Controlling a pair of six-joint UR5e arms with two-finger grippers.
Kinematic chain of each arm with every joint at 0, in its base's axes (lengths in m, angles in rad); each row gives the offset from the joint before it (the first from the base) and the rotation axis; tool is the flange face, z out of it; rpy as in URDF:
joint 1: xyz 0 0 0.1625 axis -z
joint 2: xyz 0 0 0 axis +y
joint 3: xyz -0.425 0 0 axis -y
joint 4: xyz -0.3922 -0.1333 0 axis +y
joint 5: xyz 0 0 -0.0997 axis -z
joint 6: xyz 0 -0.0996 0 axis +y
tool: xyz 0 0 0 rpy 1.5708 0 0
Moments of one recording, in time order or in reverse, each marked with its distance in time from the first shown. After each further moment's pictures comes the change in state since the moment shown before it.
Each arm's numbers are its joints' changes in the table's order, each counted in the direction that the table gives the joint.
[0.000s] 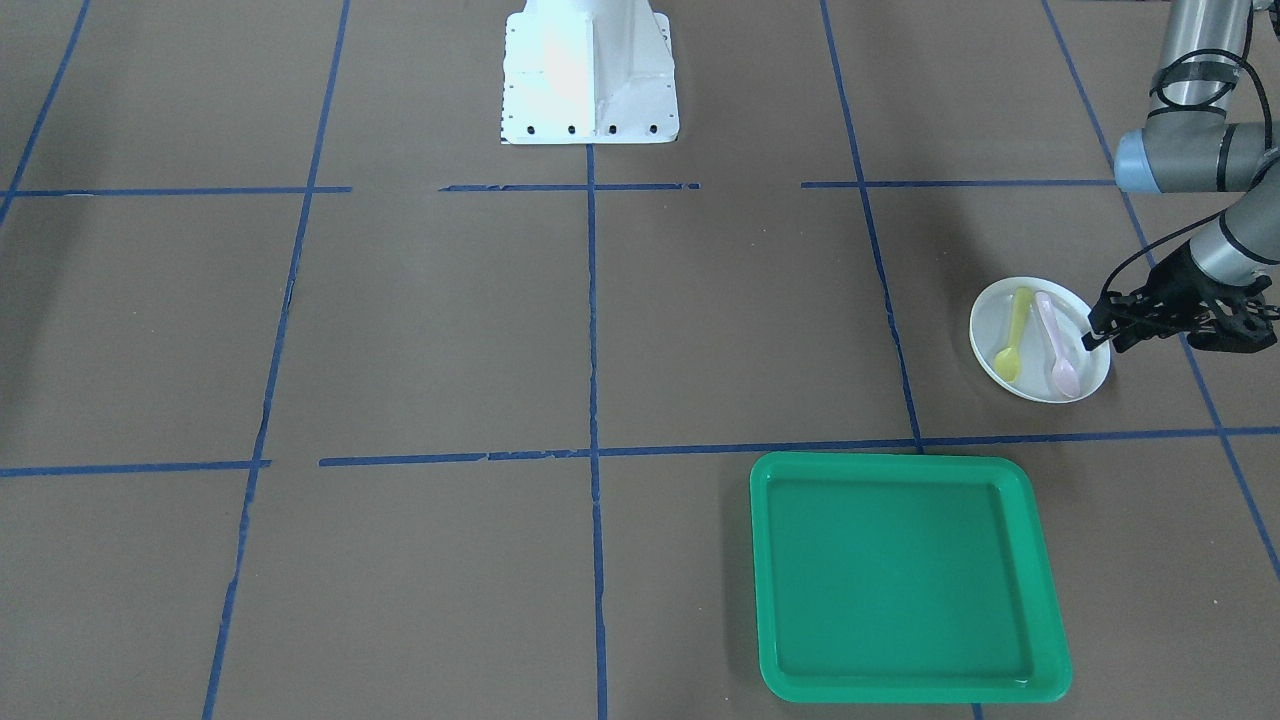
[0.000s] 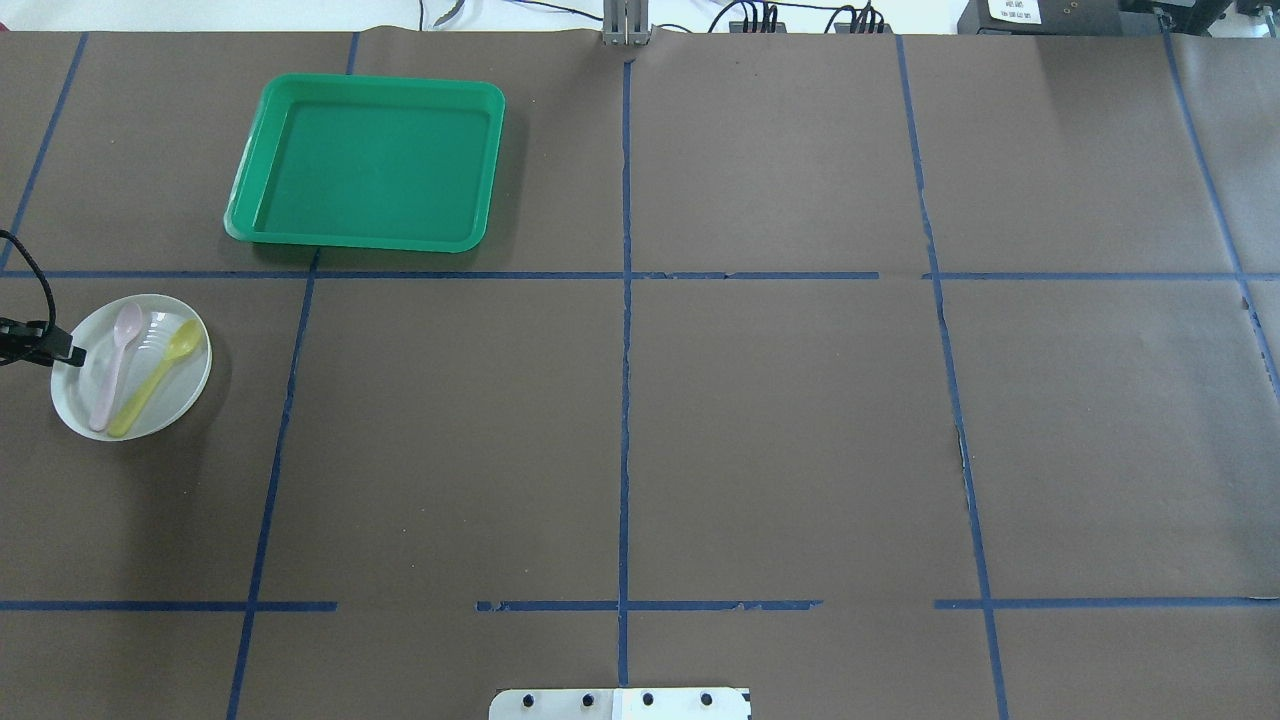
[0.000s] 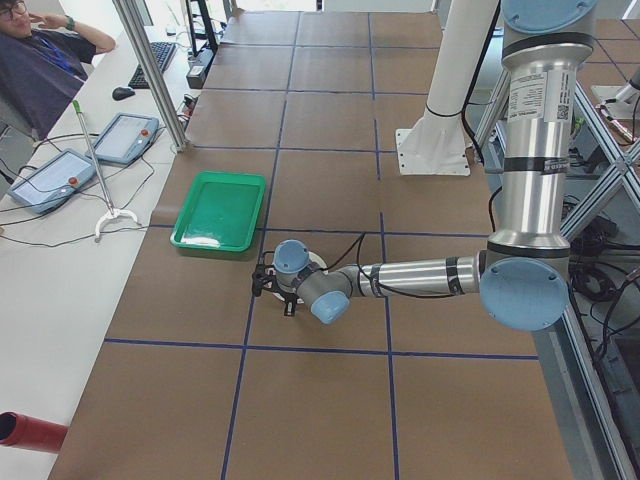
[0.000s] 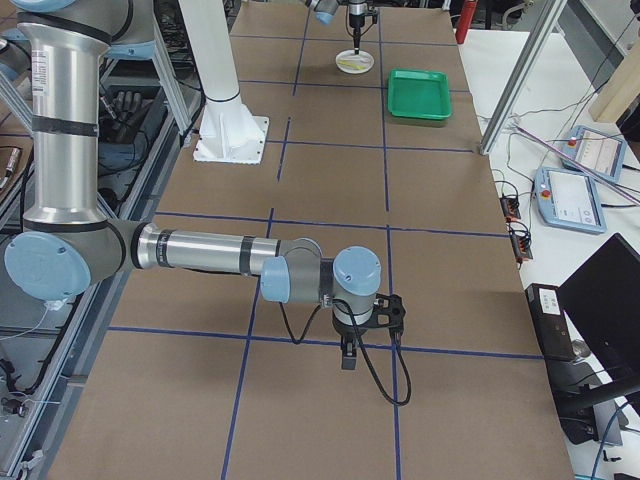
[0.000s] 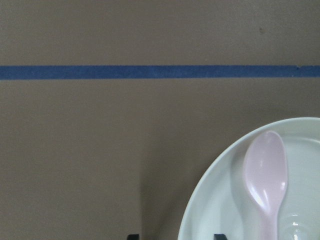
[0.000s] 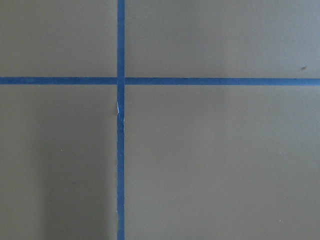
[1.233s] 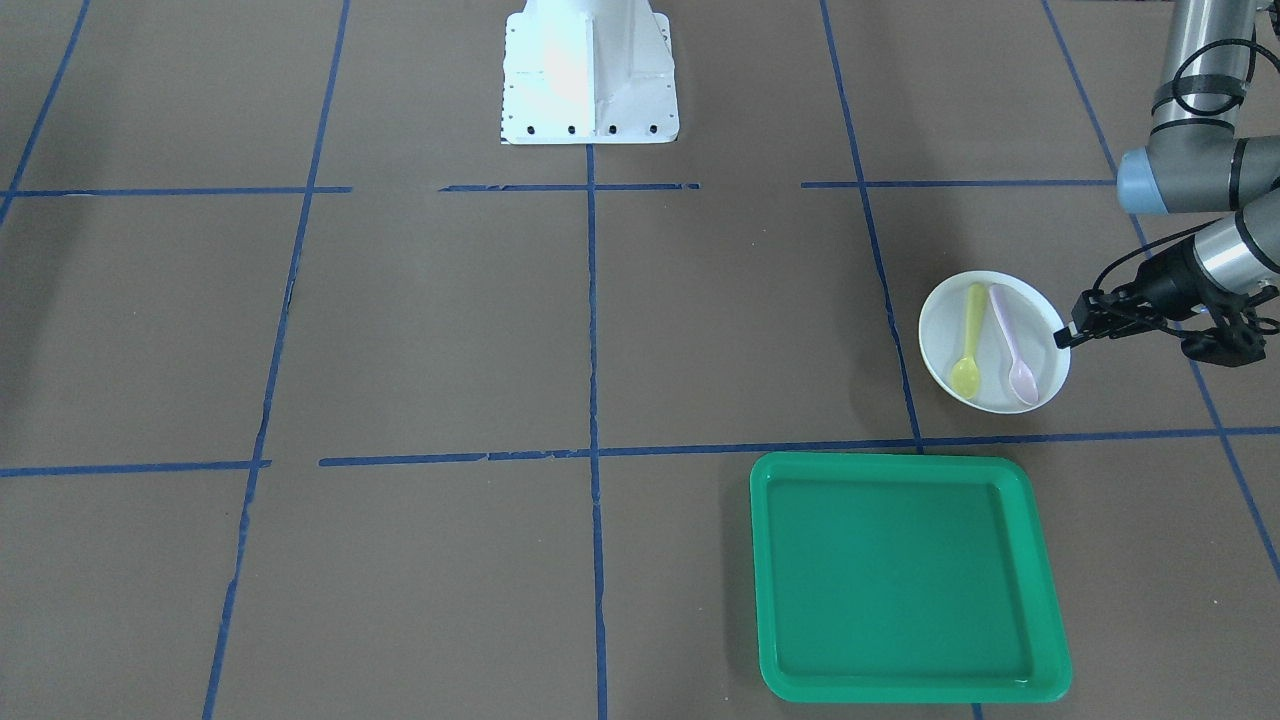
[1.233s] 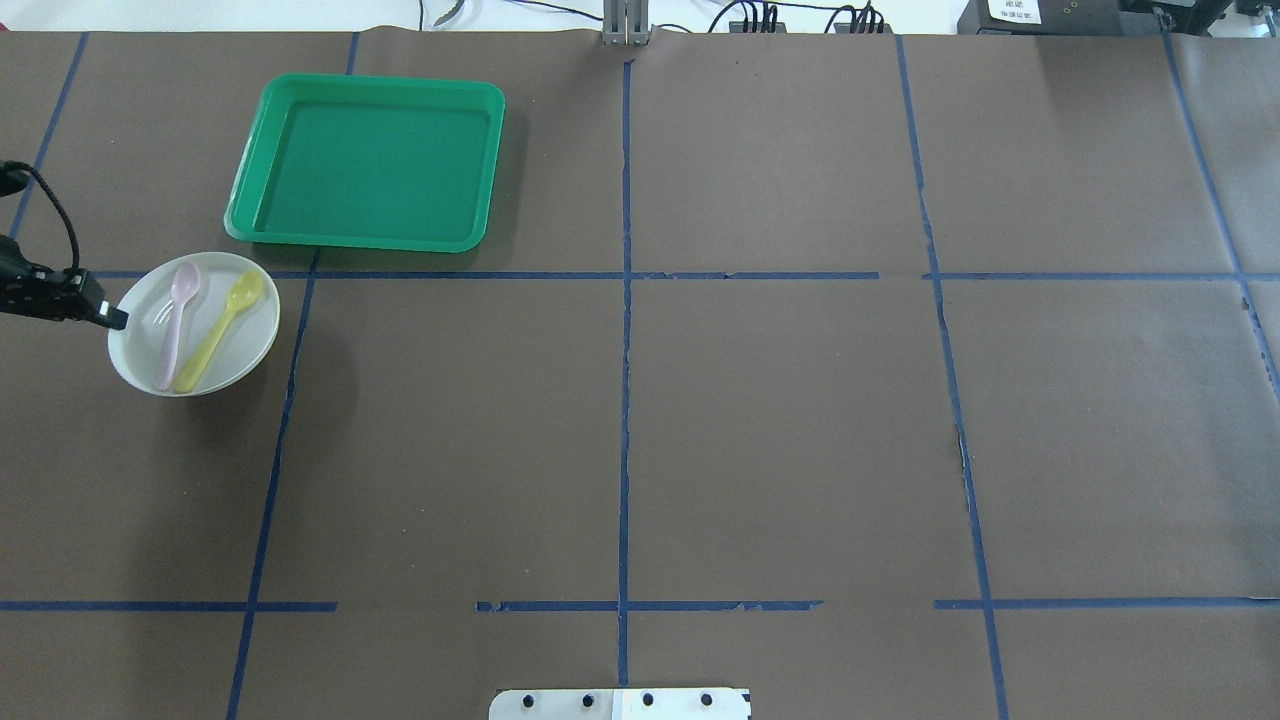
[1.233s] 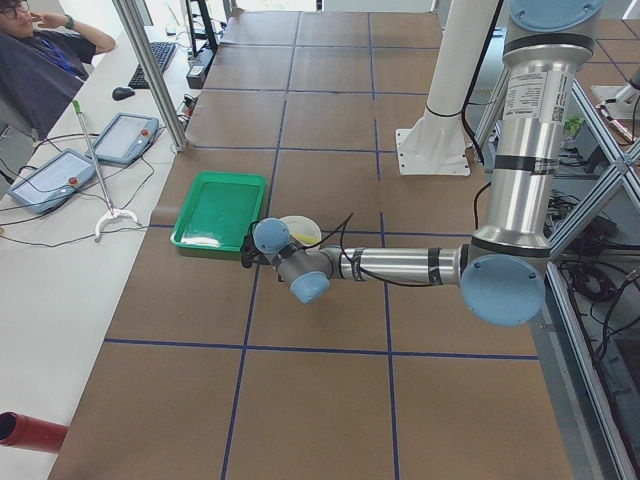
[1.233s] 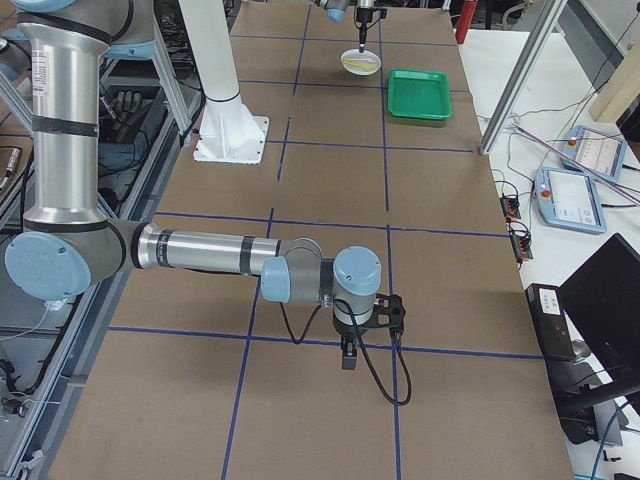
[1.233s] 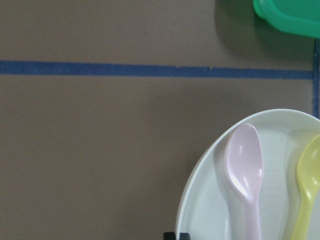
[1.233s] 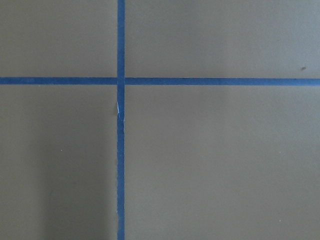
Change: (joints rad) left arm 0.057 0.140 -0.016 -0.007 -0.246 0.153; right arm 0.000 0.000 0.000 0.000 0.000 0.000
